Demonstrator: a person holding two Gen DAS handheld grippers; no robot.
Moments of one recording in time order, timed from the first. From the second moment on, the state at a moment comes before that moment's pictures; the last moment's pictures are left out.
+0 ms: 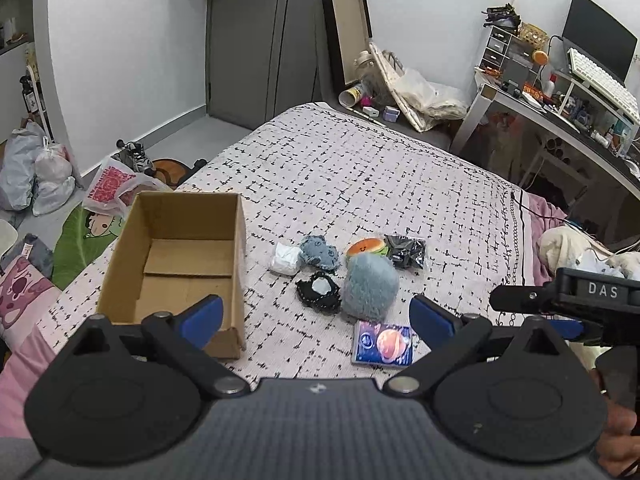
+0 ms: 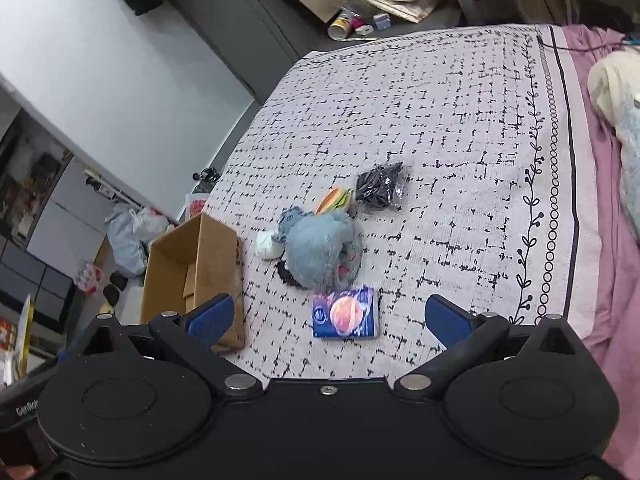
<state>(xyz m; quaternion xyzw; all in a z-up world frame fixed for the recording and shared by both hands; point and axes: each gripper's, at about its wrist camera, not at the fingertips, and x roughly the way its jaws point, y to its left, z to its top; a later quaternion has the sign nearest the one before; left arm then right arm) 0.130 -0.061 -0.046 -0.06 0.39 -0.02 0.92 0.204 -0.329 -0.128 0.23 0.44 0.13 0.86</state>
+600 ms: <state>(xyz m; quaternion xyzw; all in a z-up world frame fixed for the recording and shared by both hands) 0.209 -0.069 -0.087 -0.11 0.41 -0.04 0.90 0.267 -0.330 -0.186 0.36 0.44 0.18 0.80</state>
